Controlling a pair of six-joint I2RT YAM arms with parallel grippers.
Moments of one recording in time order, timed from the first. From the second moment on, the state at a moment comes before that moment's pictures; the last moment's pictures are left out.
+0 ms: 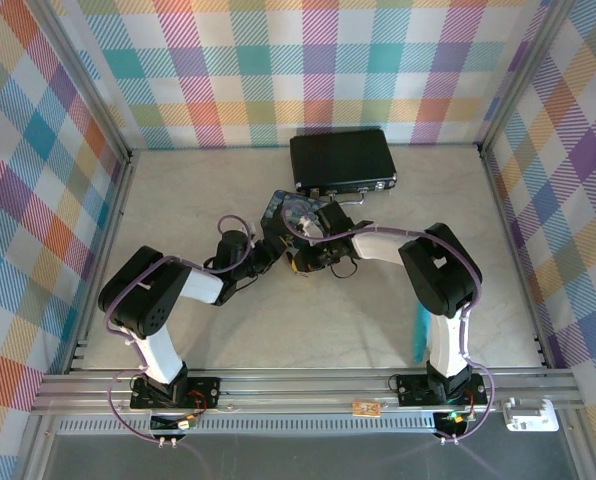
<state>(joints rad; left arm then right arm) -0.46 1.76 0.58 0.76 0.30 -1.13 0.62 1.96 1.17 -0.23 -0.60 0.29</state>
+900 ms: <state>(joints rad) -0.38 1.48 0.58 0.46 0.17 -1.08 0.71 1.89 1.21 -0.36 -0.22 0.36</state>
